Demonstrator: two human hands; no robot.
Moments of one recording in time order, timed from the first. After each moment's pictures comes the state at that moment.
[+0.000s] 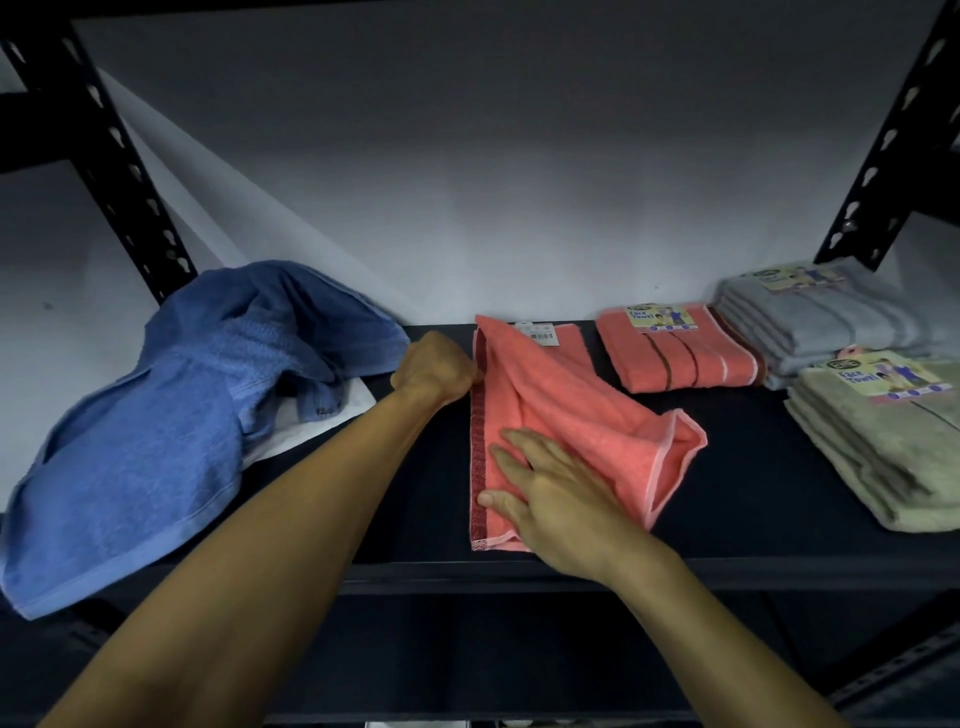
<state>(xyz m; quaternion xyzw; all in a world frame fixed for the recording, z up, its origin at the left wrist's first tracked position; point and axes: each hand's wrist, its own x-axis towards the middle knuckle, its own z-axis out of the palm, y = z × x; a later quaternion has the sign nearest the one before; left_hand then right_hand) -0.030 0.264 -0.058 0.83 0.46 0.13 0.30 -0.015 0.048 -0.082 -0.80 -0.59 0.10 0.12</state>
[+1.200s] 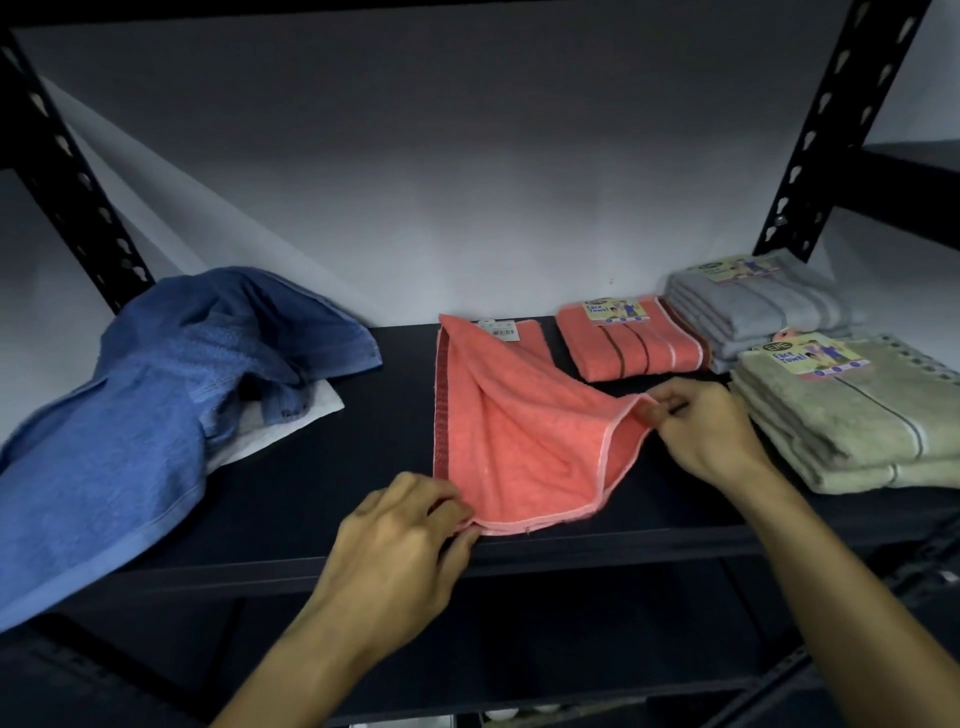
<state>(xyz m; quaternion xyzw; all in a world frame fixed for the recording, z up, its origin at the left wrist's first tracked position) -0.175 0.119 -0.088 0.96 0.12 0.27 0.00 0.102 -0.032 -0.067 -0.87 -0.26 0.02 0.41</state>
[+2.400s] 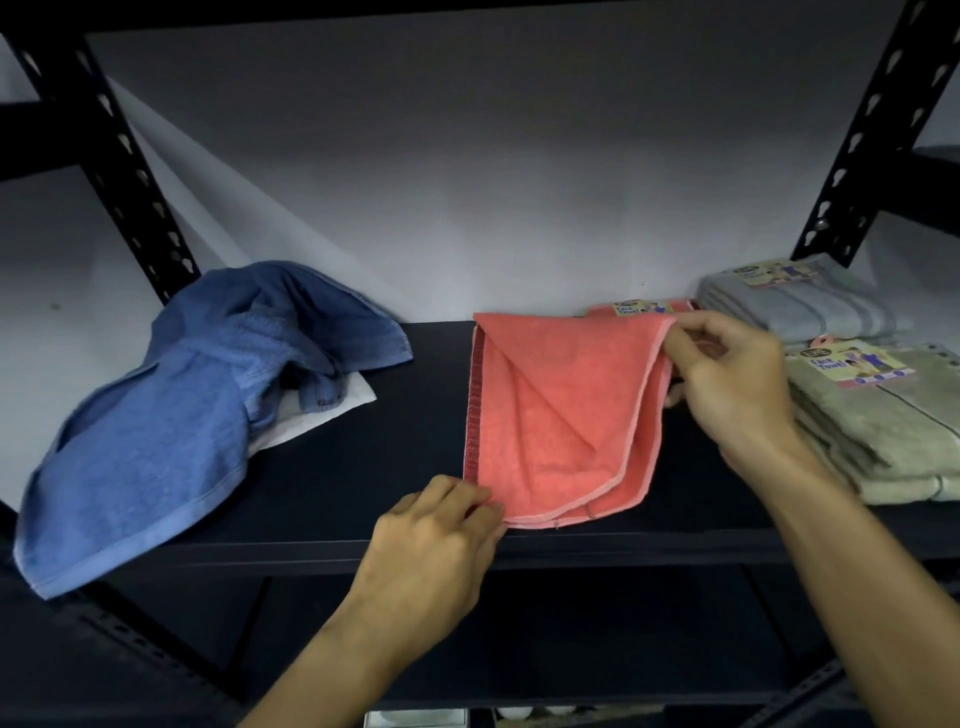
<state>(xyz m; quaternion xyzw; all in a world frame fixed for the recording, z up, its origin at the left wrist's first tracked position) -0.181 0.114 -0.095 0.96 0.10 0.26 -0.03 0.057 -0.009 -0.007 -0.69 -0.29 0.01 0.66</state>
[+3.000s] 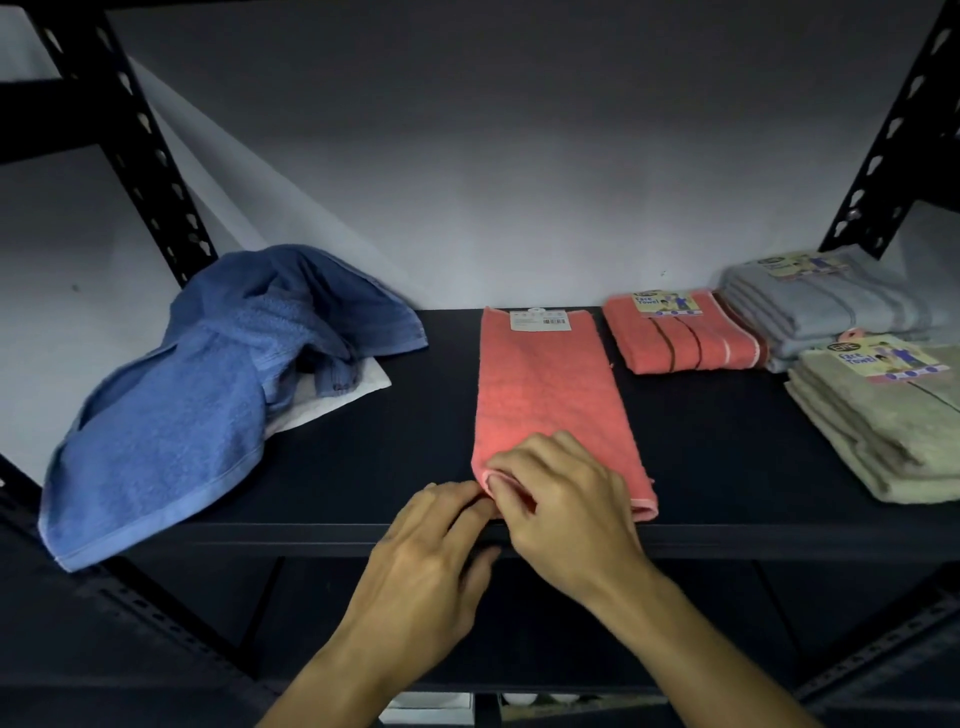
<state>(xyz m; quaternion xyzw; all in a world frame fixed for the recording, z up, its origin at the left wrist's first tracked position) -0.204 0.111 -0.117 0.94 0.13 0.28 0.13 -0.061 0.022 -0.080 -0.72 -0.57 -0.18 0.35</state>
